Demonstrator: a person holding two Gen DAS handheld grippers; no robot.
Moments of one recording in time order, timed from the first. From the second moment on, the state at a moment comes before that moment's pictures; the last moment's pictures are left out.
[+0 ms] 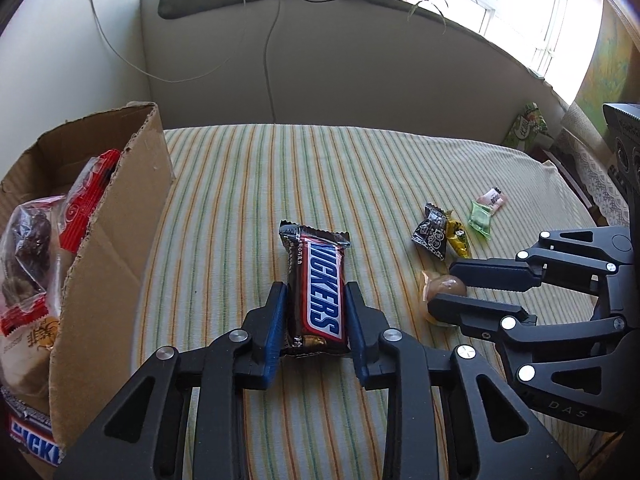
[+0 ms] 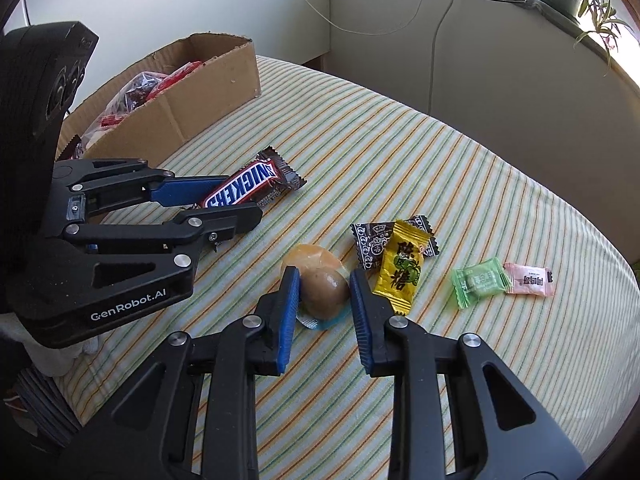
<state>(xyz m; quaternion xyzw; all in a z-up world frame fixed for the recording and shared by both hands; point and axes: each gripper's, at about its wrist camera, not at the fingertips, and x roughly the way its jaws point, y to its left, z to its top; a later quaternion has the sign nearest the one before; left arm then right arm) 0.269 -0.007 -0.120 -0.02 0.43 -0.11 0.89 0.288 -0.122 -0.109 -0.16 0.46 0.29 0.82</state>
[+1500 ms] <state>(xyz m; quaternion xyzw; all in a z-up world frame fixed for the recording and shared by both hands) 0.207 0.118 -0.050 -0.11 0.29 -0.04 0.95 0.304 -0.010 -0.020 -0.15 0.38 0.34 0.84</state>
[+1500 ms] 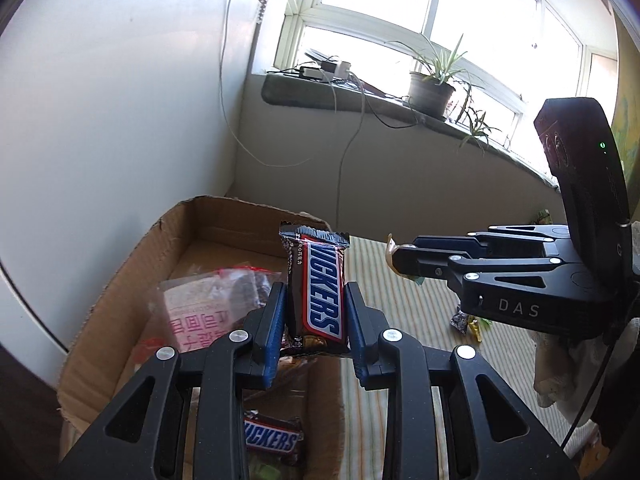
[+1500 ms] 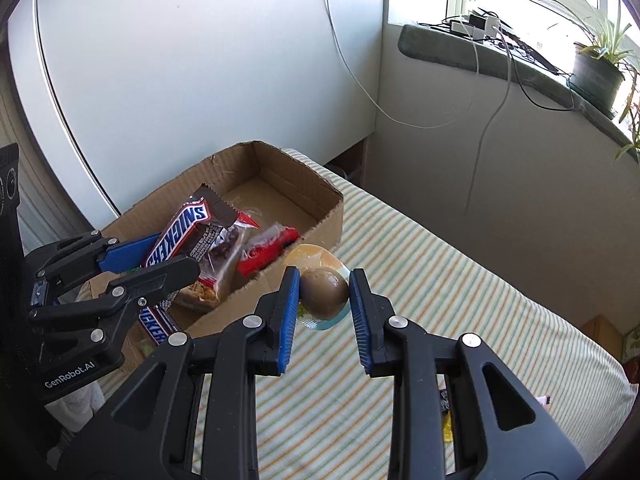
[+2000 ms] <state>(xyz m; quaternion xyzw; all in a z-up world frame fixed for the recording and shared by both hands) 0.188 0.172 -0.063 -0.13 0.29 -0.01 0.95 0.326 0.070 -0.028 -0.17 0.38 0.37 0.83</state>
